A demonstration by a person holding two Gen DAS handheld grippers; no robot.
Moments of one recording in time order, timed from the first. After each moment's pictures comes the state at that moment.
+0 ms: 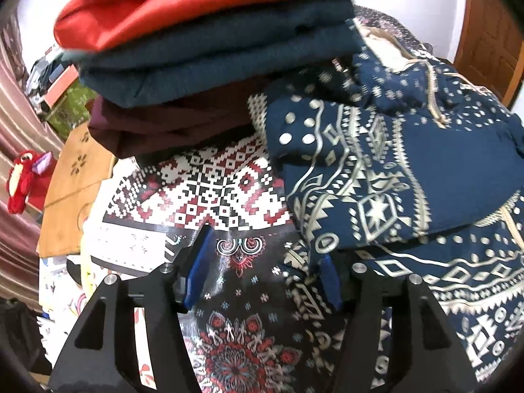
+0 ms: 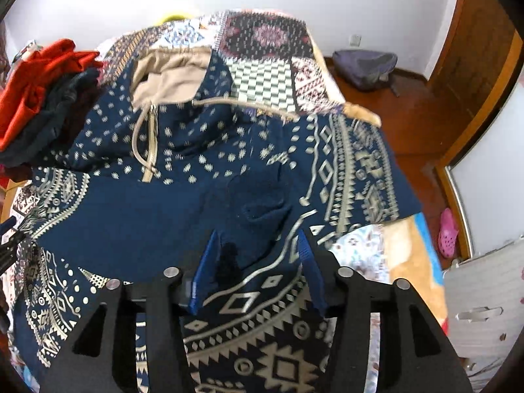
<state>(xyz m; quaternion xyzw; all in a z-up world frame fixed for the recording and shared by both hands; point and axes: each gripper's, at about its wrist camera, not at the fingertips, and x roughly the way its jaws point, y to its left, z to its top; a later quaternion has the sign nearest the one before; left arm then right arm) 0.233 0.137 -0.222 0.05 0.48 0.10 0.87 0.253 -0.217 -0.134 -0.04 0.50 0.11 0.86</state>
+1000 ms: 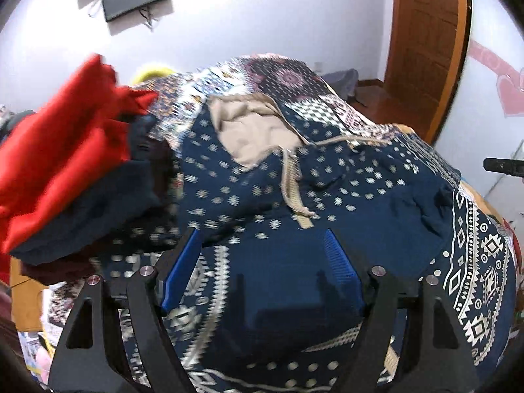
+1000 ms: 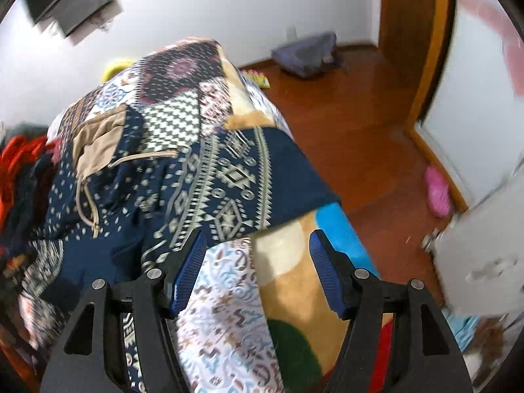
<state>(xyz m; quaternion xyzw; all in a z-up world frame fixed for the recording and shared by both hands) 0.314 -0.017 -0.165 0.06 0.41 -0.05 0.91 0.283 -0.355 -0.138 0.11 0.50 0.03 0.86</state>
